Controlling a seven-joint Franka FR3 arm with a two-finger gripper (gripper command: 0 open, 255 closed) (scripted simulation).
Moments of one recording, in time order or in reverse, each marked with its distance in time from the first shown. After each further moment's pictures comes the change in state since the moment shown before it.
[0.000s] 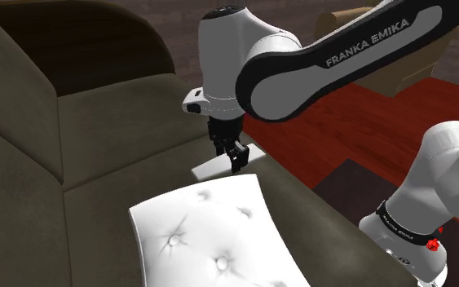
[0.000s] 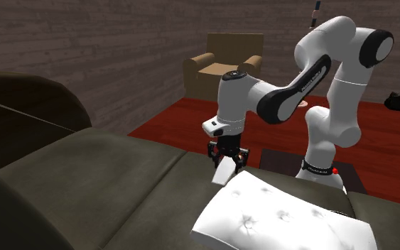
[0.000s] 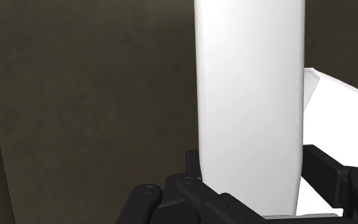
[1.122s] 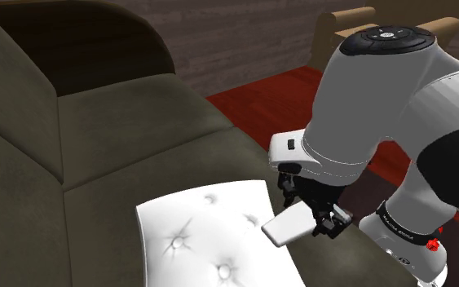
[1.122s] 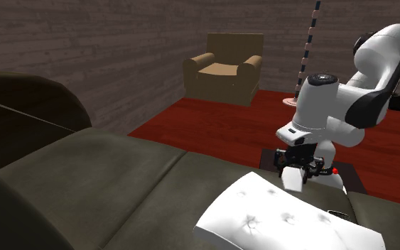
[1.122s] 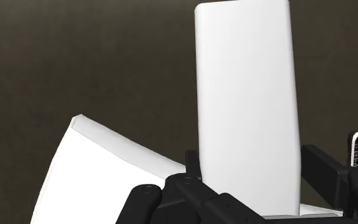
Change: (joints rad) arm 0.233 -0.544 0.132 -0.436 0.243 -0.092 0.175
